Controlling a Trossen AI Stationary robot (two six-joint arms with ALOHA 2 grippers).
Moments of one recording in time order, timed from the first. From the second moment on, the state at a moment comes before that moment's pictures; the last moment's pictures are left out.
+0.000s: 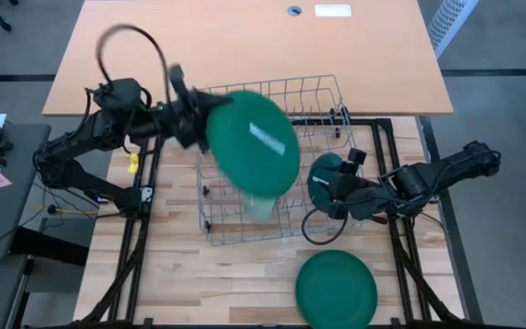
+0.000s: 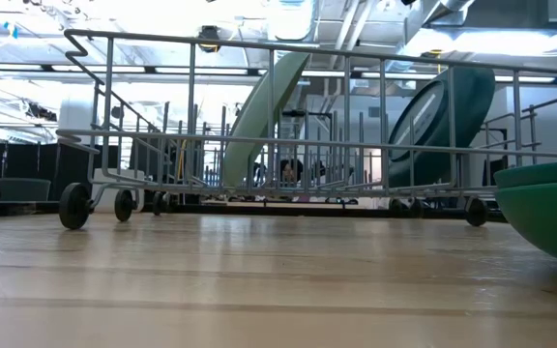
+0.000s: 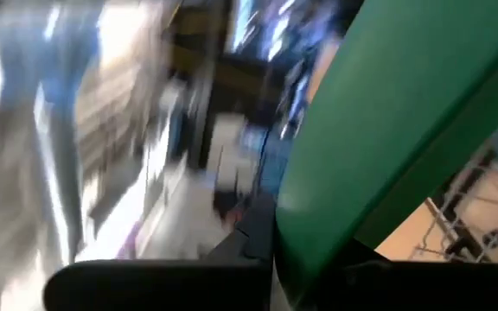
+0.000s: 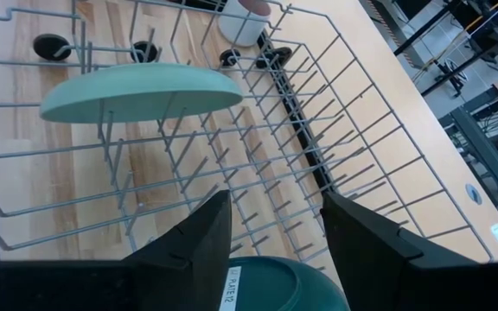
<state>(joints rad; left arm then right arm) 0.11 1.25 1.74 -0.33 -0.23 1.30 0.39 1.22 1.27 -0.92 0.86 0.18</state>
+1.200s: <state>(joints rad) 0.59 1.39 1.73 -1.05 -0.55 -0.16 0.34 1.22 1.27 -0.89 0.86 0.20</state>
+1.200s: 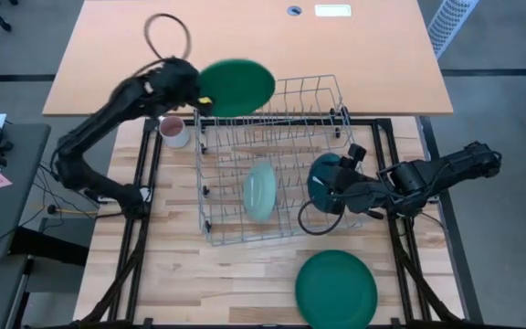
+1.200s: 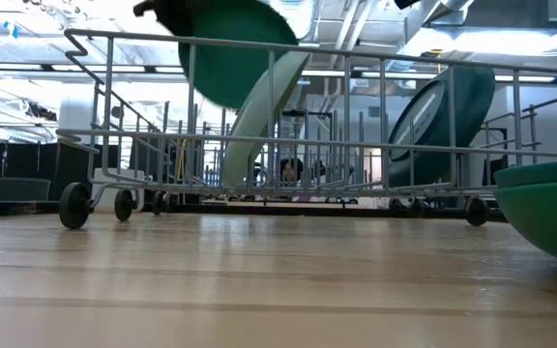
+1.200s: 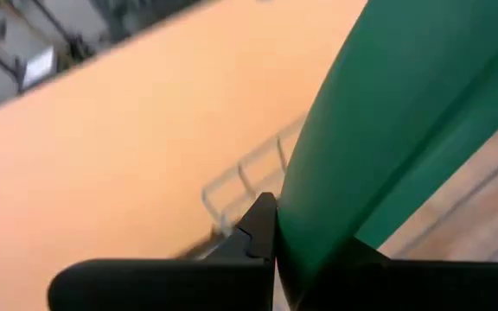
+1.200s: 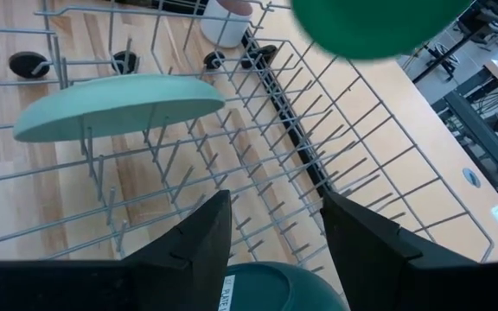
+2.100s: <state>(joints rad) 0.56 1.42 1.72 -1.03 -0.47 -0.09 0.34 1.22 1.27 -0.91 0.86 0.21</state>
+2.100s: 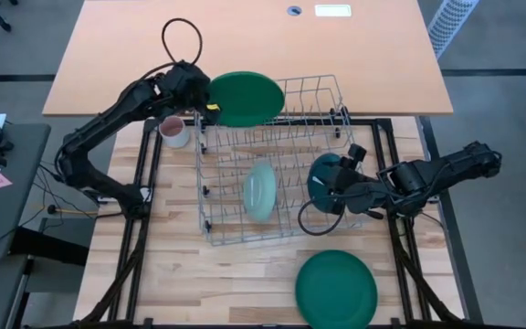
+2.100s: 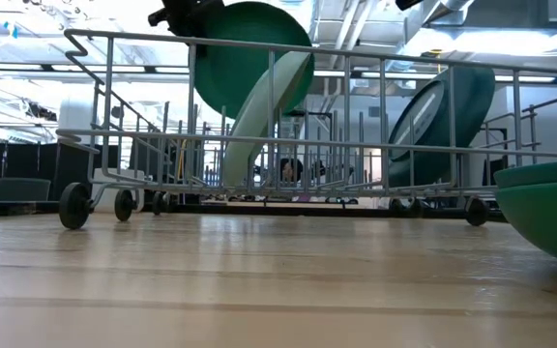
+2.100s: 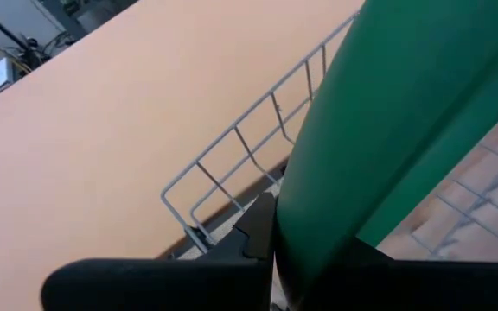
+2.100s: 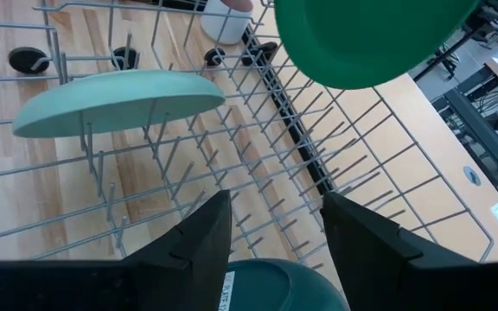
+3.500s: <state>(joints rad) -0.06 1.39 1.71 -1.14 -0.80 -0.40 0.53 1.22 1.27 -0.79 0.81 0.61</state>
